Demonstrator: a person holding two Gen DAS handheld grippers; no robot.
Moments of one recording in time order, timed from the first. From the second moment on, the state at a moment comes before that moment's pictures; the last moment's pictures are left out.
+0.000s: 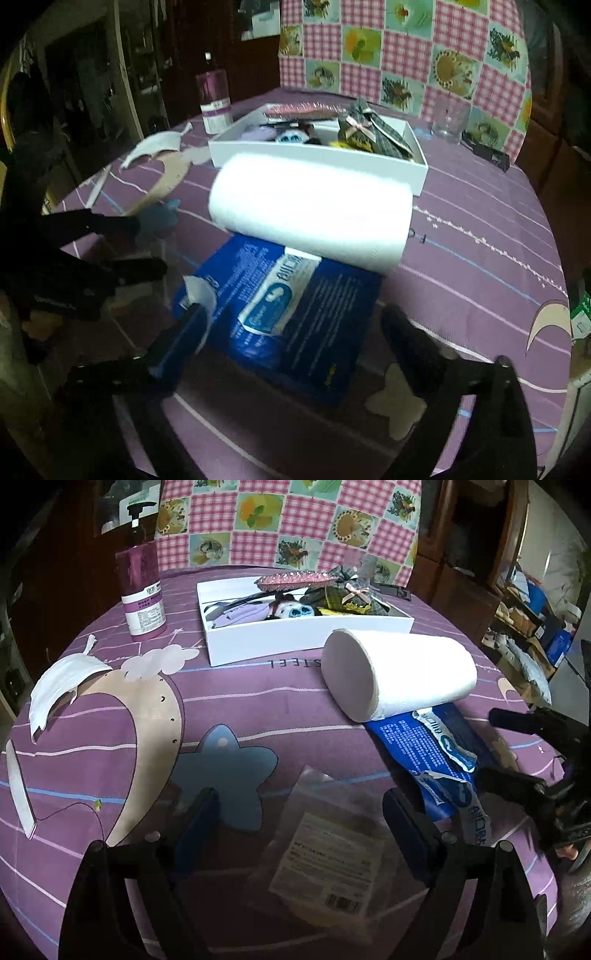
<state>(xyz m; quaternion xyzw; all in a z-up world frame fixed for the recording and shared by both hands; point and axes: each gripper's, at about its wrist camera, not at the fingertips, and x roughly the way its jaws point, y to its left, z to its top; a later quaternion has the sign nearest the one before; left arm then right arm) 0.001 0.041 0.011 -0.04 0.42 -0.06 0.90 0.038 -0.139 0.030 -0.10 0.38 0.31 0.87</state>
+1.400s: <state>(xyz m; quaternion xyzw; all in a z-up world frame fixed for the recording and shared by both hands) -0.013 -0.051 0.021 0.01 0.48 -0.14 0.87 0.057 -0.161 0.026 -0.02 0.43 0.26 0.86</state>
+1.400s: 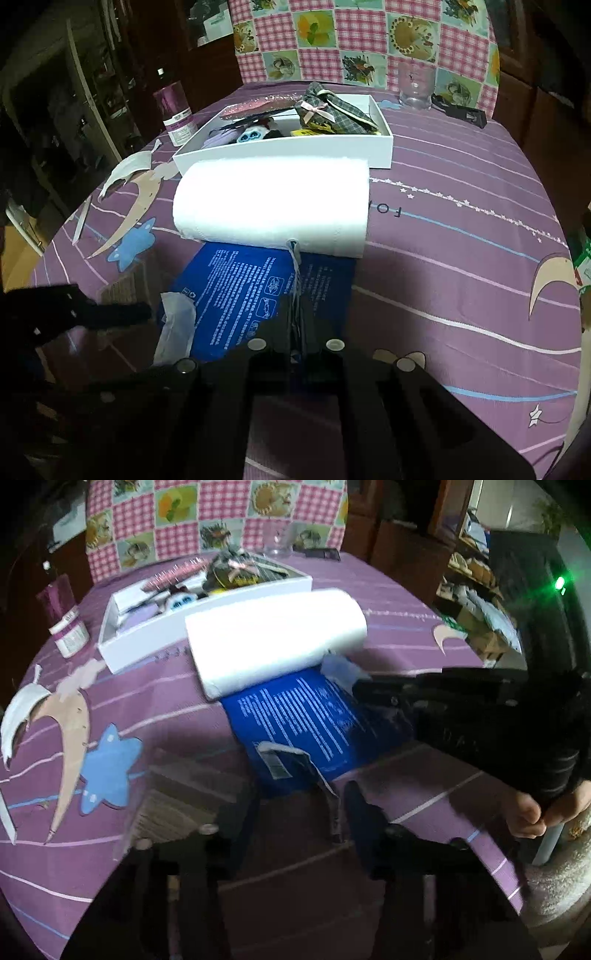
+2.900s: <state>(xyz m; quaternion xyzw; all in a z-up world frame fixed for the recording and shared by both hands) 0.039 0.045 0.114 -0.03 0.40 -0.03 0.91 0.107 -0.154 0.127 0.09 0.39 0.32 0.86</state>
